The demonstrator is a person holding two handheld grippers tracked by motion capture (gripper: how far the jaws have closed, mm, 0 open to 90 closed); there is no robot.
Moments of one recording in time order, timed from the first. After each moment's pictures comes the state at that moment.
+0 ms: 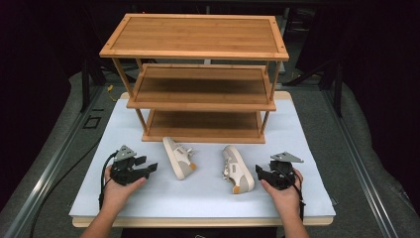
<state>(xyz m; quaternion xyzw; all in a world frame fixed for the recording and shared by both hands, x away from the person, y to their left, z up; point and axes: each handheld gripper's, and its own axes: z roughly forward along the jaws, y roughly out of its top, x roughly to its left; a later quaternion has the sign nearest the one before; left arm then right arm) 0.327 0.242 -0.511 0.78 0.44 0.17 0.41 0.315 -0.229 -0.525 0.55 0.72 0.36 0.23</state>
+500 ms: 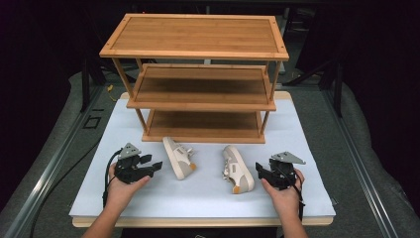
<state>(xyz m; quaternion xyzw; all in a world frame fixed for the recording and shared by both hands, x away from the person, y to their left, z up) 0.330 0.228 -0.501 0.78 0.43 0.16 0.43 0.309 -0.225 -0.515 0.54 0.71 0.38 0.25</state>
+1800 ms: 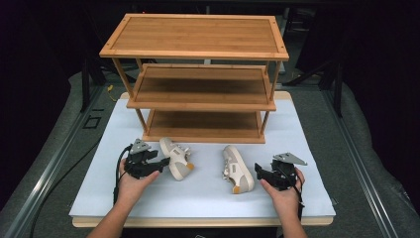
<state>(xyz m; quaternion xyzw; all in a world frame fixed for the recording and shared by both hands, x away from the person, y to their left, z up) 0.340 0.204 -0.500 0.78 0.44 0.18 0.41 0.309 -0.228 -0.519 0.57 0.69 0.39 0.24</state>
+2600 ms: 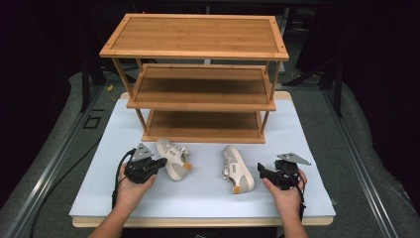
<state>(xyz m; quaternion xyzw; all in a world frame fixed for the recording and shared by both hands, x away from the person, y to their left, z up) 0.326 0.202 -0.499 0.81 0.39 0.18 0.40 0.311 -0.236 -0.523 0.59 0.67 0.39 0.23</state>
